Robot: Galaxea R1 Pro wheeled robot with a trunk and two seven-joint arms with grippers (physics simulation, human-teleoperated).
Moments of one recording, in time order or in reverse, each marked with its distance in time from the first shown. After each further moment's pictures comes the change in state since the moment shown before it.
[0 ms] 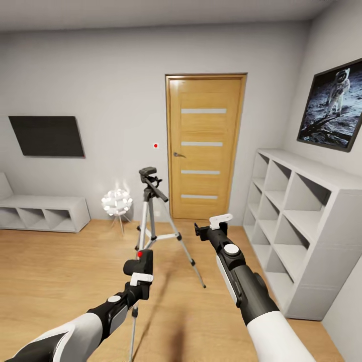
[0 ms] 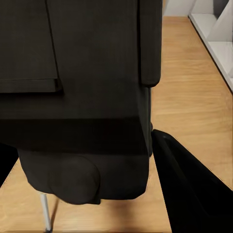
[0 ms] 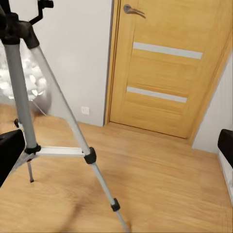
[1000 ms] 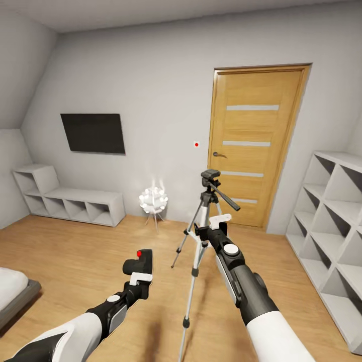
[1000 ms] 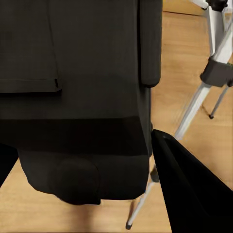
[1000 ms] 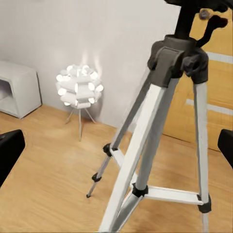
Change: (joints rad) left arm 0.000 0.003 0.001 -0.004 0.000 0.000 0.000; right arm 0.000 0.003 0.000 0.001 0.000 0.000 -0.001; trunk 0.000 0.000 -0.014
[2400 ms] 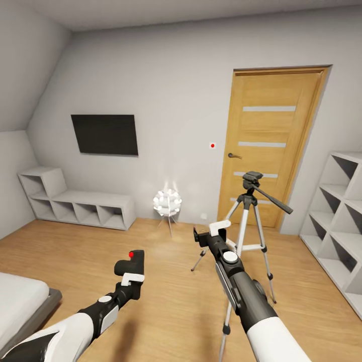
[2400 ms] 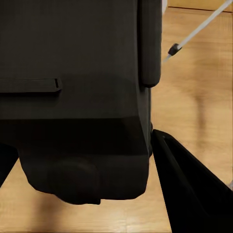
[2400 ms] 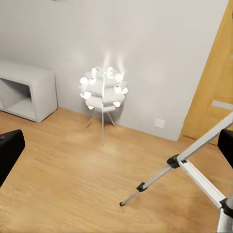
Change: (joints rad) left arm 0.000 0.051 0.003 0.008 0.002 0.000 0.001; right arm 0.029 0.000 0.001 0.047 0.000 -0.068 -0.002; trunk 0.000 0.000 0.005
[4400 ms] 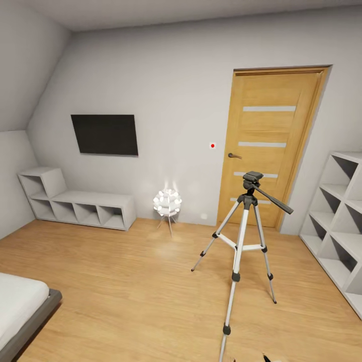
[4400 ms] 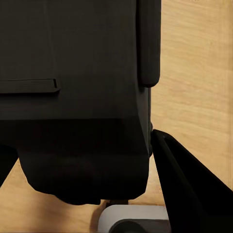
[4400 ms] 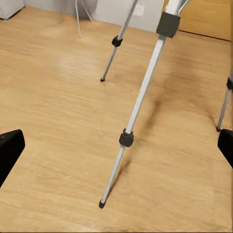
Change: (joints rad) left arm 0.642 0.118 0.002 0.094 0.251 -0.500 0.001; right arm 0.730 -0.142 -0.141 0.087 -0.014 -0.528 -0.001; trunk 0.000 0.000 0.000
